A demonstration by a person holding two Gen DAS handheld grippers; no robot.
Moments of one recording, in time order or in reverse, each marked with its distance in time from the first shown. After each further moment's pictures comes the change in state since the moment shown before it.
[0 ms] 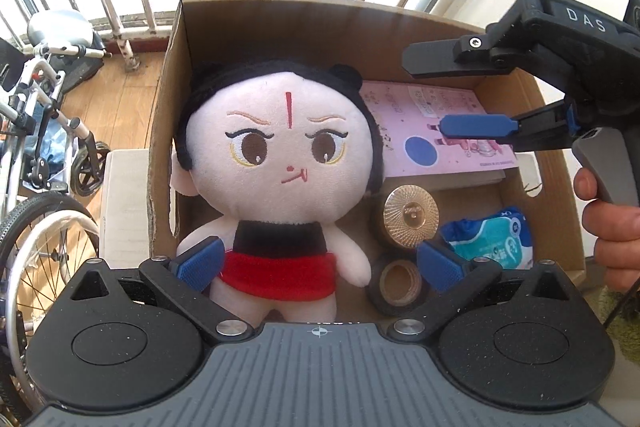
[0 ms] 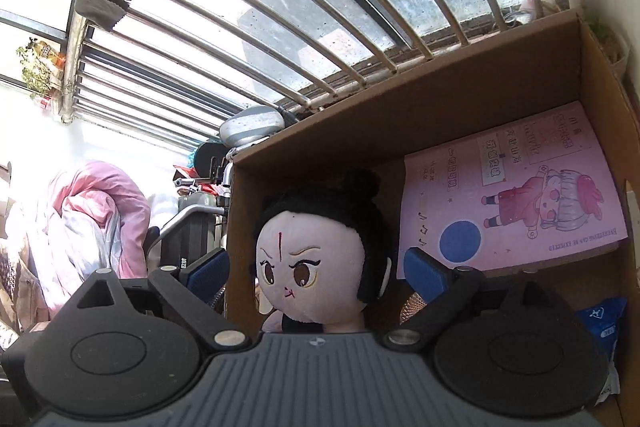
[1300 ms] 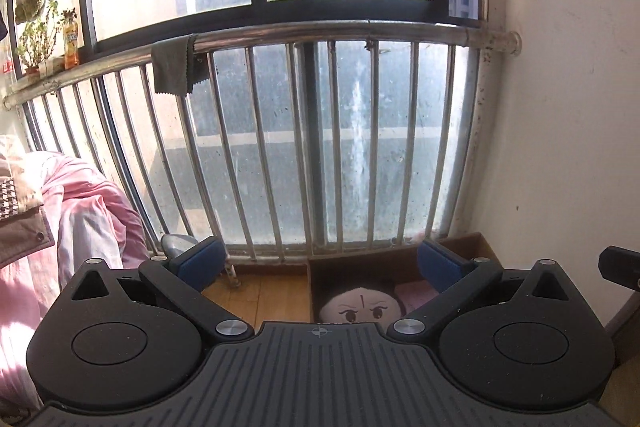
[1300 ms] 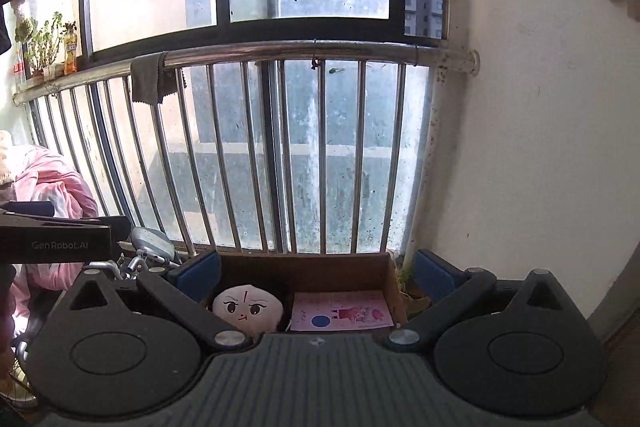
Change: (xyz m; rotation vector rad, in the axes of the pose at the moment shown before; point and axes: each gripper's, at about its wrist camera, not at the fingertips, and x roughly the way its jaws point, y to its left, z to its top) left arm -0.261 -0.052 -0.088 0.131 -0.693 0.248; right arm -0.228 0.205 -0.222 -0.469 -0.660 -0.534
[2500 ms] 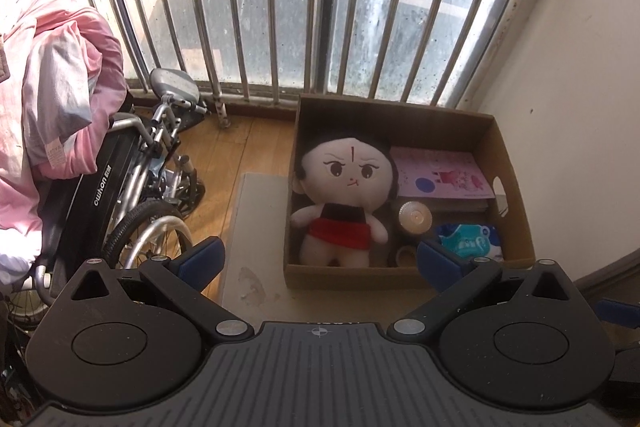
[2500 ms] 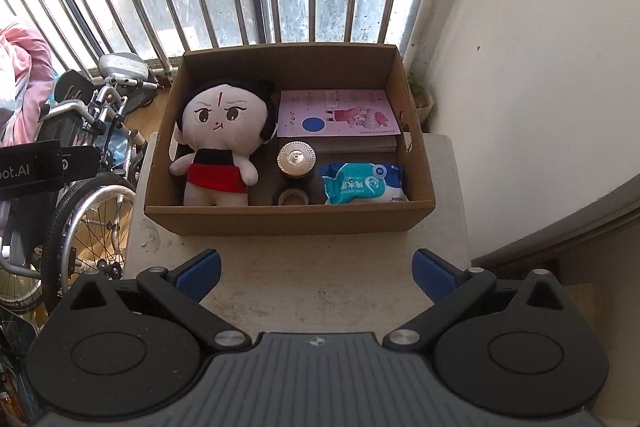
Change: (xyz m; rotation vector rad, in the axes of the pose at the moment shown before) left arm 0.053 0.000 -0.039 -0.158 0.477 -0.005; right arm 0.093 0.010 -0.050 -0.004 0.635 -0.068
